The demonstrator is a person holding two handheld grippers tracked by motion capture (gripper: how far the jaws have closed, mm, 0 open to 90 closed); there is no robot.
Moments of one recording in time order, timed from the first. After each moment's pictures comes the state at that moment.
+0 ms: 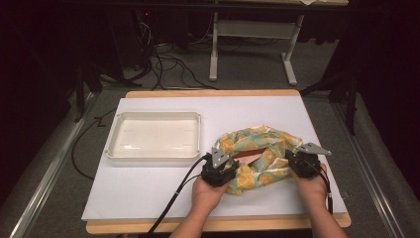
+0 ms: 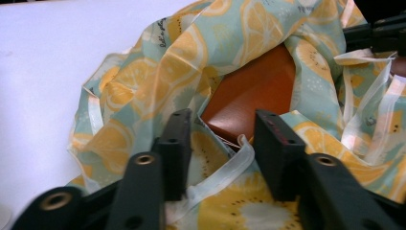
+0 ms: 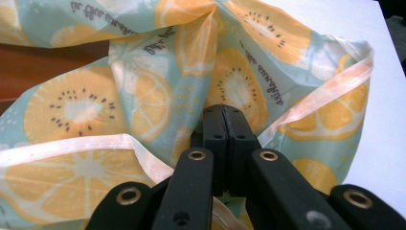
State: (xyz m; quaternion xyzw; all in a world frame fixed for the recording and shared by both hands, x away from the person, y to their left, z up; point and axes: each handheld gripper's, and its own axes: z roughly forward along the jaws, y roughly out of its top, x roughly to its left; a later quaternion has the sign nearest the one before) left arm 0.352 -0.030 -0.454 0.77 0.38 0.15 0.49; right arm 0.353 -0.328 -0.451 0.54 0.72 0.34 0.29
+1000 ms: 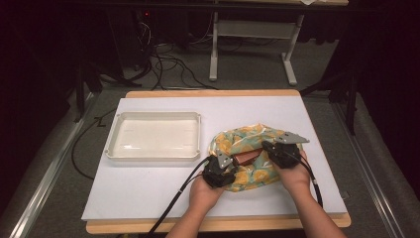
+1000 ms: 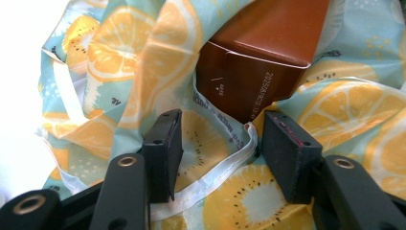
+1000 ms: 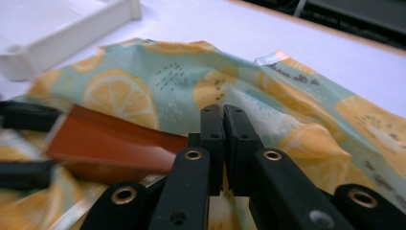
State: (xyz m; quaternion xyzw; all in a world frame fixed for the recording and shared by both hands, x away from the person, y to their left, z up) left arm 0.366 -0.039 -0.480 0.82 0.36 0.17 0.41; right arm 0.382 -0.272 -0.427 0.46 0.76 0.37 0.27
